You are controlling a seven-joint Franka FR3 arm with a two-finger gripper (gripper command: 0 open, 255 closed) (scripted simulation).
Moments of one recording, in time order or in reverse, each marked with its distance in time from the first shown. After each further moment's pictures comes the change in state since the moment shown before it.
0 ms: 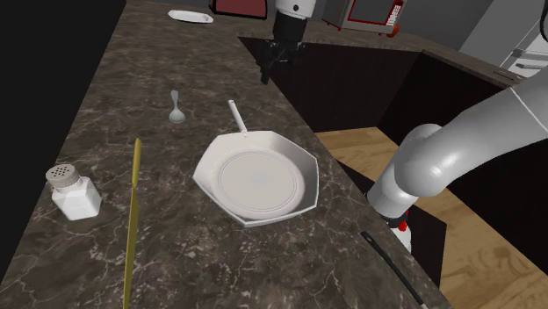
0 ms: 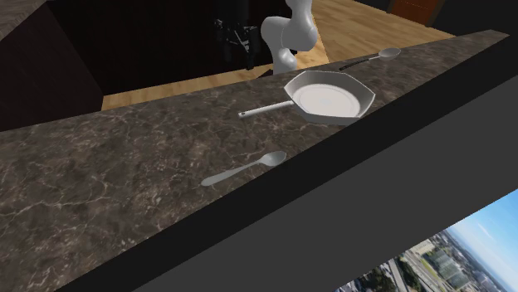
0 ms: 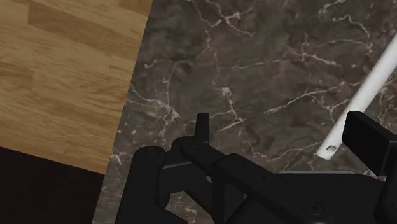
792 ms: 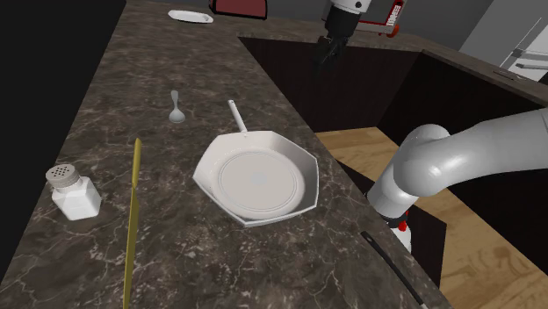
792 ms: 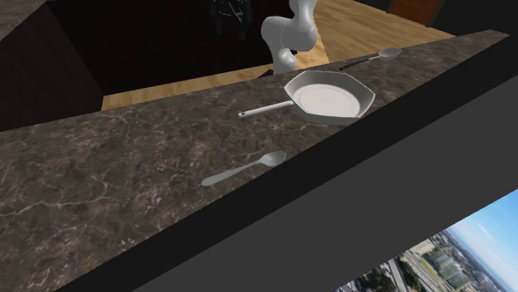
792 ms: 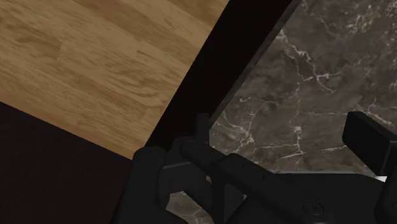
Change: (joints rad) arm -0.030 -0.308 -0.158 -0.154 -0.127 -0.117 -0.304
